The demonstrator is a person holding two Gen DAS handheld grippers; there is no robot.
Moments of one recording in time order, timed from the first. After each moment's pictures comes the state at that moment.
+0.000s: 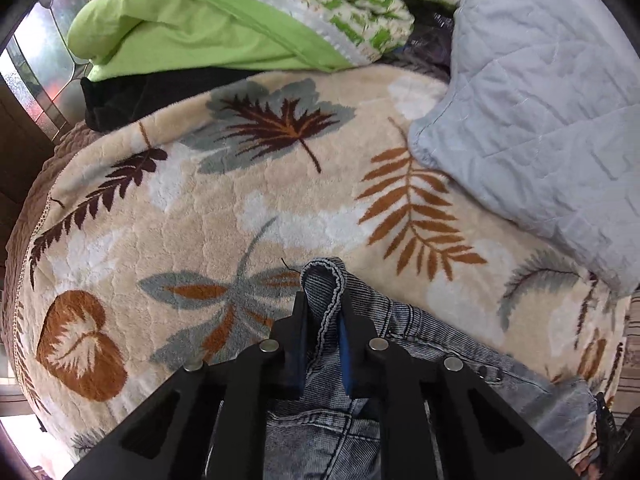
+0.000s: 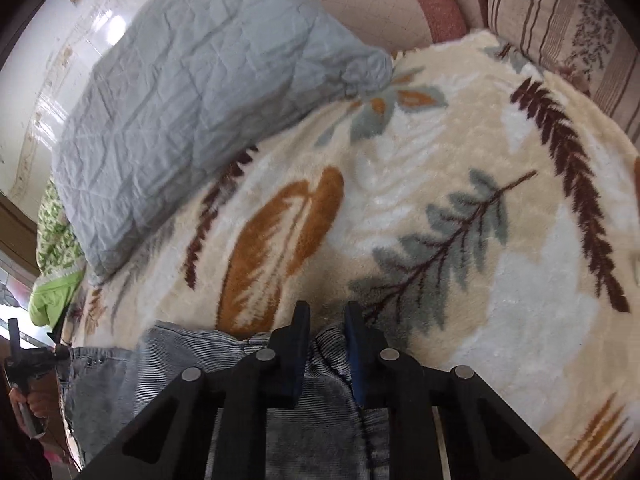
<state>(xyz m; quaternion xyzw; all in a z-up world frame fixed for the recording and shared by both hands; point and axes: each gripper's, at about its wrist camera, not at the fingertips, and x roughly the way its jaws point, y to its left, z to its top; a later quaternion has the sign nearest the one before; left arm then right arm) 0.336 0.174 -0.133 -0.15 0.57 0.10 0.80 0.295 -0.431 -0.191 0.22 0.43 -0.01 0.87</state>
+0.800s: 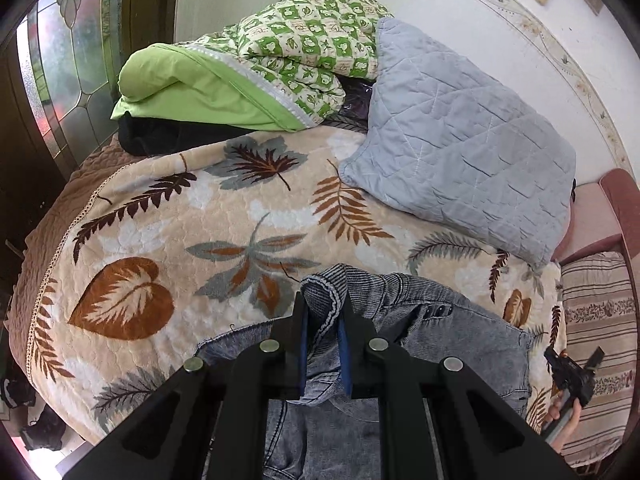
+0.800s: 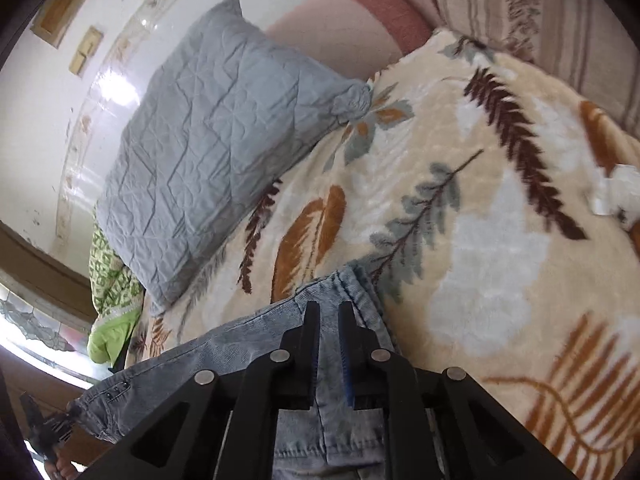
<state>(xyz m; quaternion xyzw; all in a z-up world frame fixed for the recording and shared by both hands) 0.201 0.205 -0.017 -0.17 0.49 0.00 0.86 0.243 -0.460 -0.163 0.33 0.40 0.02 0.85</state>
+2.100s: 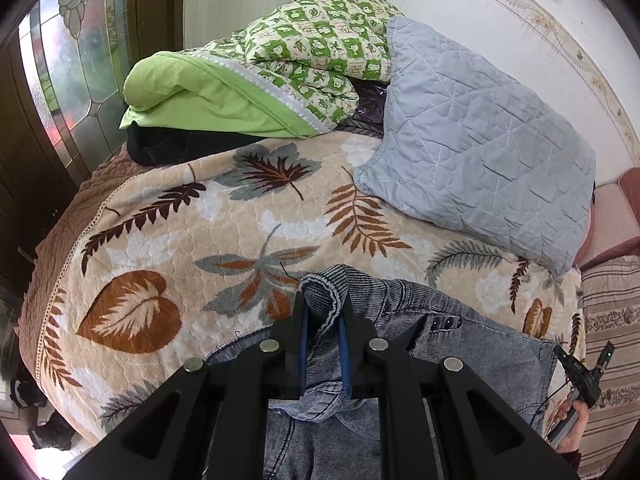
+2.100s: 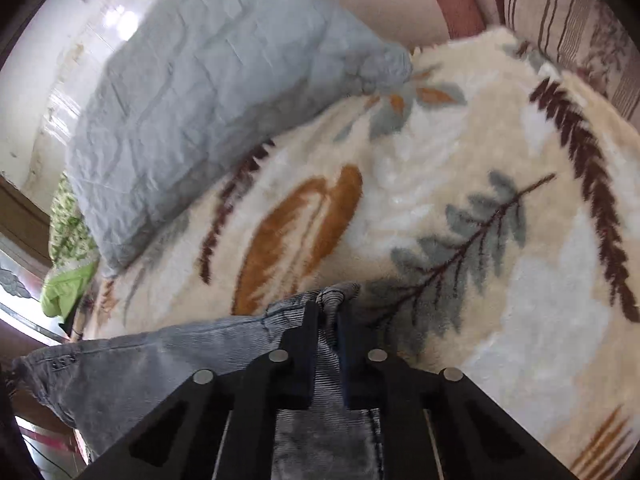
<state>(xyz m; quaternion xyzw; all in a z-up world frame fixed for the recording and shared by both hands) 0.217 0.198 -0.023 -0.14 0.50 0.02 0.86 0.298 -0.436 -0.190 0.23 0.43 0.03 0.87</state>
